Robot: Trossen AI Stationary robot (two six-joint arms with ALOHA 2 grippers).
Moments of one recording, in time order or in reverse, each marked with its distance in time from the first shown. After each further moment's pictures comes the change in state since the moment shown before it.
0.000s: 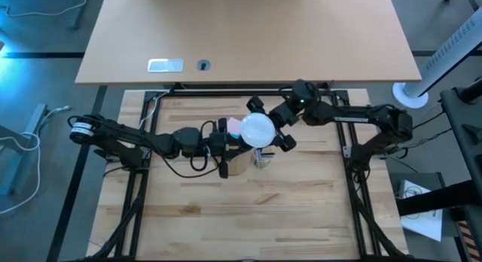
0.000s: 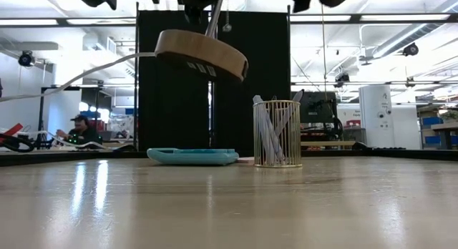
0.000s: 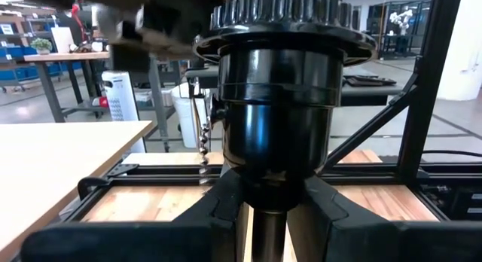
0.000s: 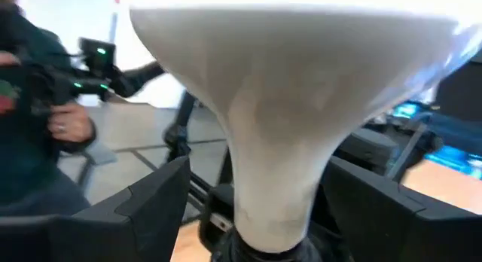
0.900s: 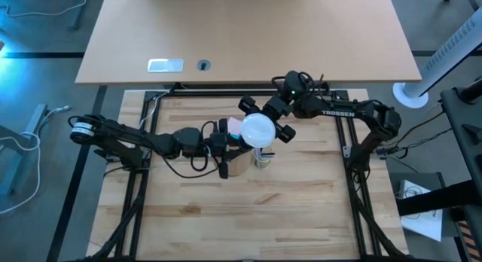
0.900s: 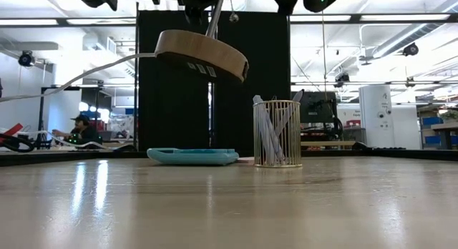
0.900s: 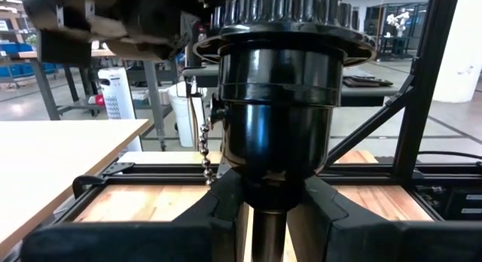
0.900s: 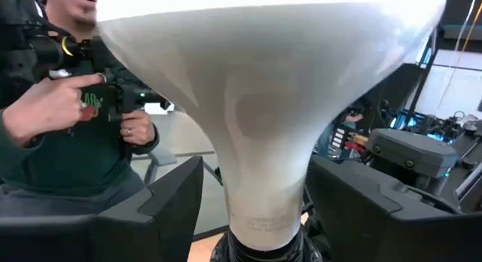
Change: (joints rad) left arm 0.001 0.005 -0.001 0.003 0.010 -0.014; right arm -0.058 0.135 0.143 0.080 -0.261 0.149
